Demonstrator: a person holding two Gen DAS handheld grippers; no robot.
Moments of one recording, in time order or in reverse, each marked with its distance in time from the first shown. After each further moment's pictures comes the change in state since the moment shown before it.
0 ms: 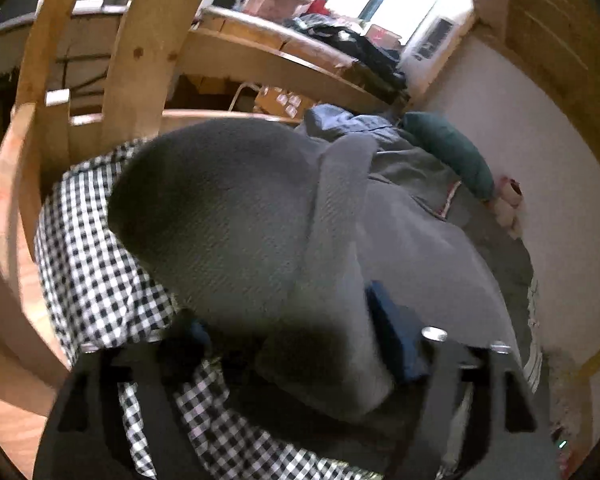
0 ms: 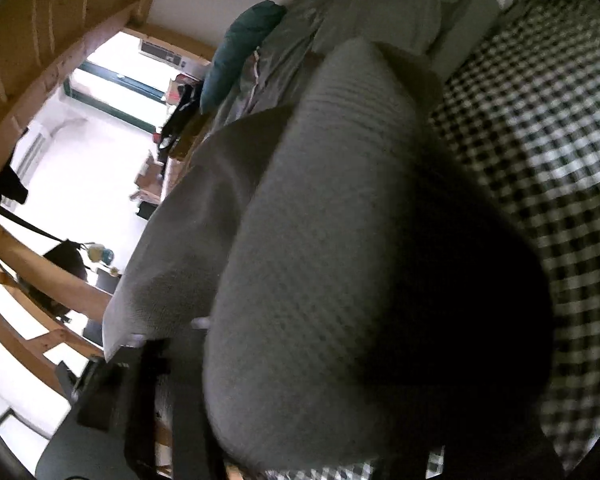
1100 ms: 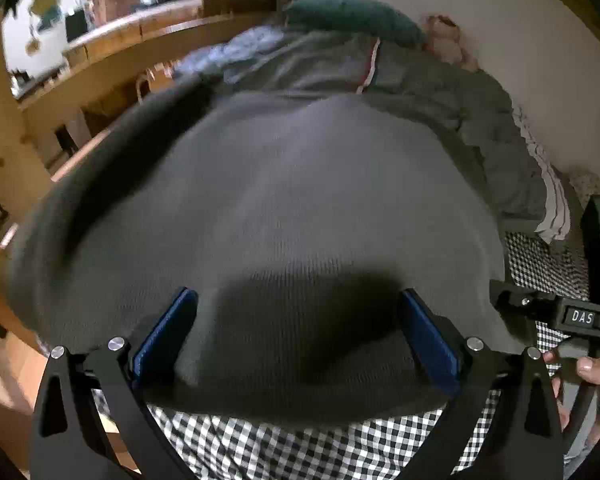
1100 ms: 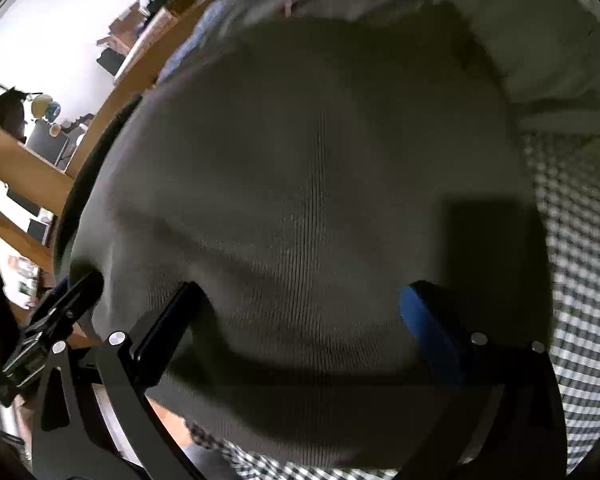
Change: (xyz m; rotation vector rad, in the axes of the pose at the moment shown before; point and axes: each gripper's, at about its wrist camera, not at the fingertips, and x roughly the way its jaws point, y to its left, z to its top) left arm 0.041 -0.104 -0.018 0.534 0.266 0.002; right arm 0.066 0.115 0.062 -0.387 0.368 -0.298
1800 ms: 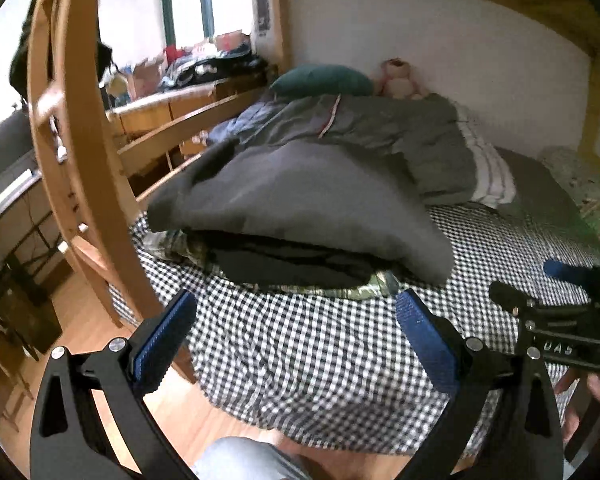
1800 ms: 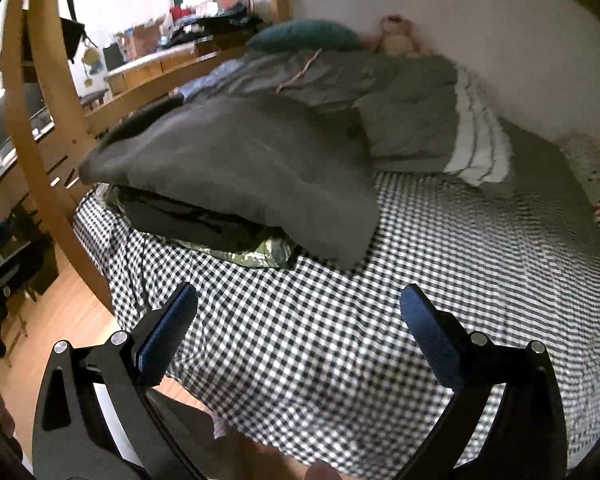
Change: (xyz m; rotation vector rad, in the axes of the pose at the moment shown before) left arm -0.242 -0.057 -0.164 0.119 -0.220 0.081; right arm -0.218 0.073 -0.206 -0.213 -0.317 -0.373
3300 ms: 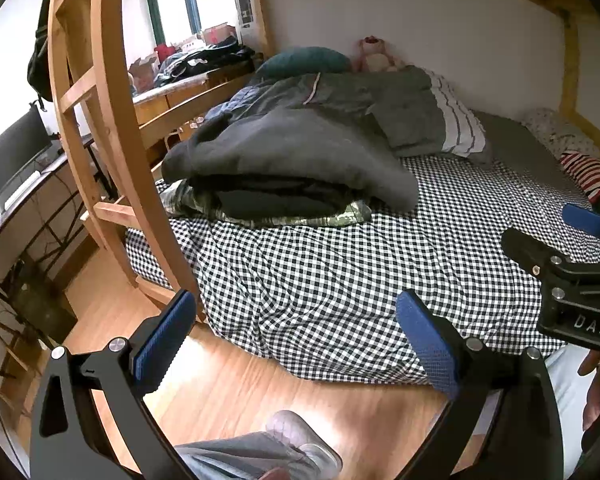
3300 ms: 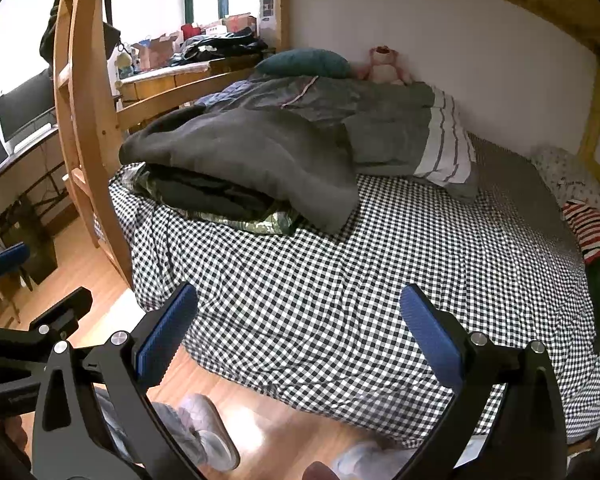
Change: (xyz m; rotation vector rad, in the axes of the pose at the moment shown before) left arm -0.079 -0.023 -0.077 0.069 0.066 0.009; right arm -0.109 0.017 -0.078 -0.043 -0.081 -0.035
